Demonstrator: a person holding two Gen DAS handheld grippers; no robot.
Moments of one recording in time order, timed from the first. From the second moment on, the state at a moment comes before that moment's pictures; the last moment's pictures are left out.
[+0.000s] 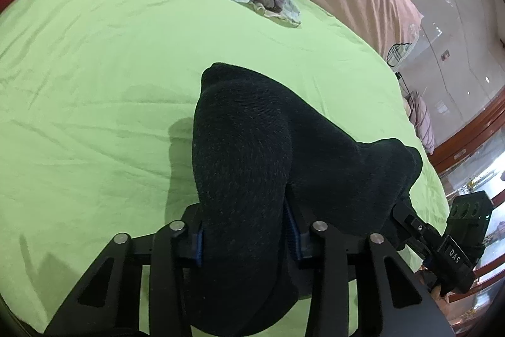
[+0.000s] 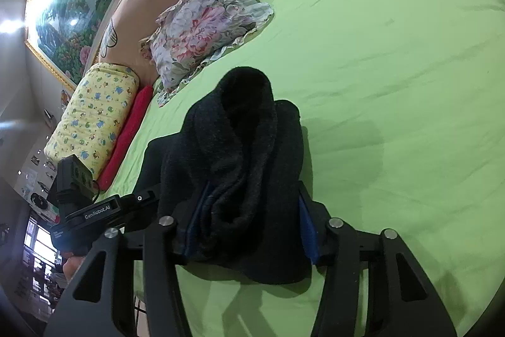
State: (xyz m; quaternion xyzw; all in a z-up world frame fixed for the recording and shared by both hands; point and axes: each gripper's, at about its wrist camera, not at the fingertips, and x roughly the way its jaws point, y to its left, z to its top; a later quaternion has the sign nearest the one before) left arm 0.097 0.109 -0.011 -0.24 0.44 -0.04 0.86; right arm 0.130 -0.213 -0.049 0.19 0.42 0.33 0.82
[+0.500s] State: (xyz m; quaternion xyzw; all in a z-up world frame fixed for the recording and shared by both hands) left arm 0.058 0.121 0.030 -0.21 0.41 -0.02 0.89; right arm 0.114 -0.189 -0.026 0.19 0.42 0.37 0.81
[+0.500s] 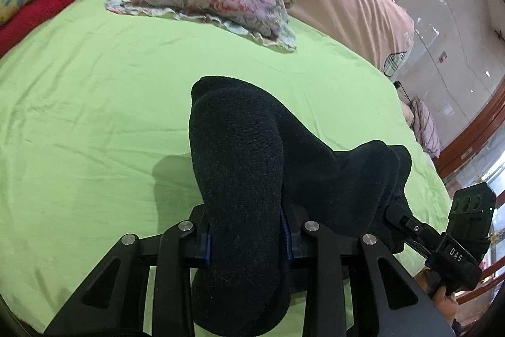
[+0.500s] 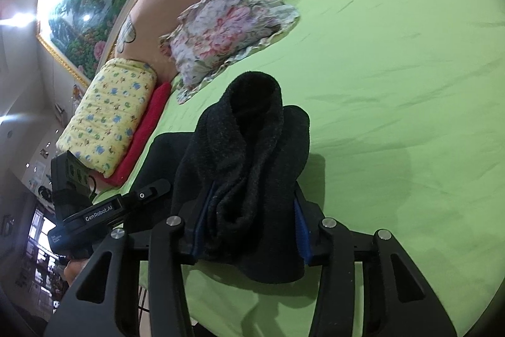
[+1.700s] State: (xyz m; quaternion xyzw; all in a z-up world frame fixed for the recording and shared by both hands) left arm 0.068 0.199 0.063 -0.22 0.35 0.07 0.91; right arm 0.159 -0.086 0.006 0.14 0.40 0.43 0.80
